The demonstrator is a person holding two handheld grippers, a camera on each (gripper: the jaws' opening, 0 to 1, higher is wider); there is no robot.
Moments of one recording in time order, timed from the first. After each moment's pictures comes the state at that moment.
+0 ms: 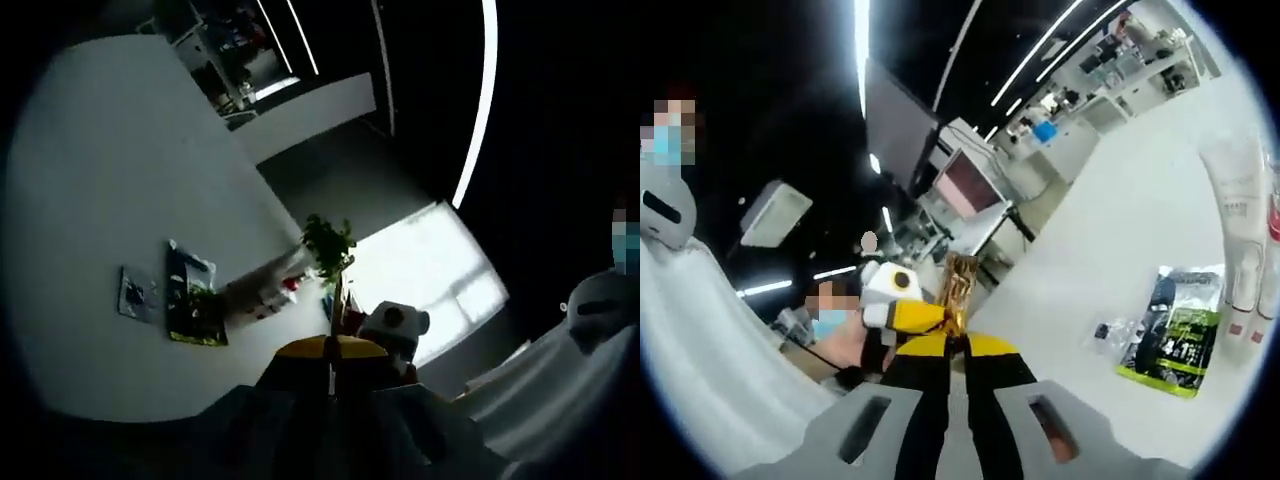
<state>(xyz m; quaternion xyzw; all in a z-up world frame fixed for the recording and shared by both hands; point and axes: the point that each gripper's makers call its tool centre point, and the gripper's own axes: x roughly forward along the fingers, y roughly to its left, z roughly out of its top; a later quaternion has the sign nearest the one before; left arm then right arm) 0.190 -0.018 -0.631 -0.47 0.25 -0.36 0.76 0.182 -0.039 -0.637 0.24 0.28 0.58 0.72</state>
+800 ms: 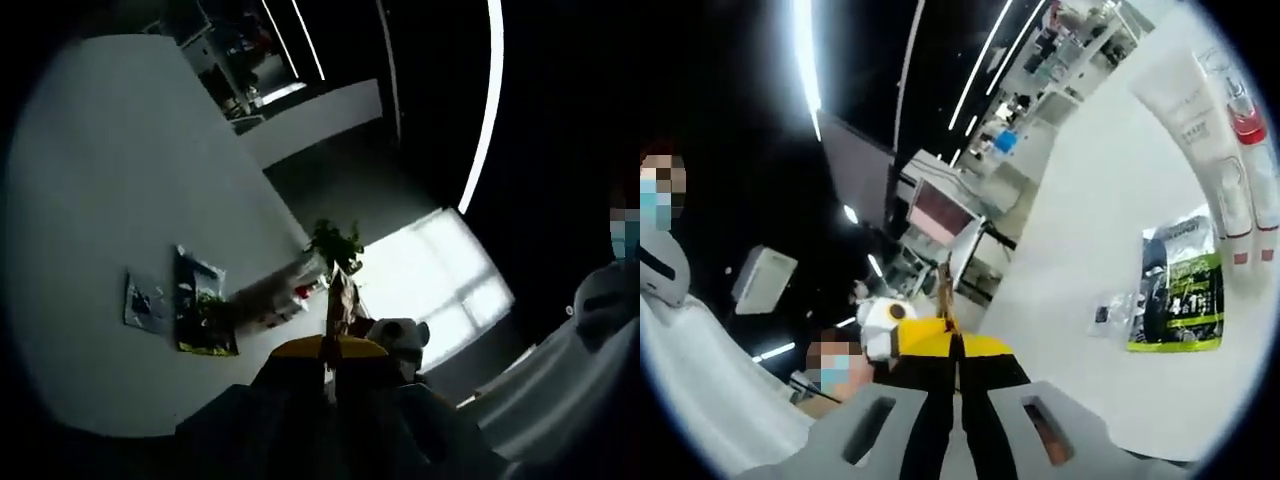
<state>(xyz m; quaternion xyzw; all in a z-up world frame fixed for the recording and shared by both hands) 0.205 -0.020 -0.645 -0.45 0.25 -0.35 0.78 0.204 -0.038 -0.646 0.35 0.31 0.51 0.73</state>
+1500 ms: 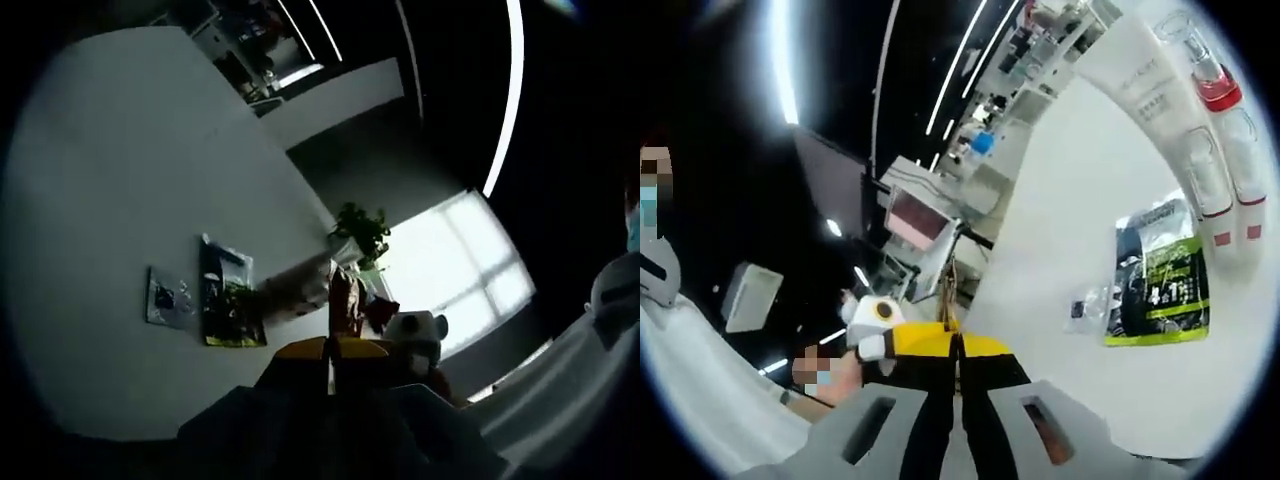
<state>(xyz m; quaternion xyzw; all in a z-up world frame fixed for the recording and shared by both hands) 0.221 -0.018 -0.674 -0.44 0.31 -0.32 0.78 0.219 -0.047 -0.674 0.35 0.33 0.47 0.74</state>
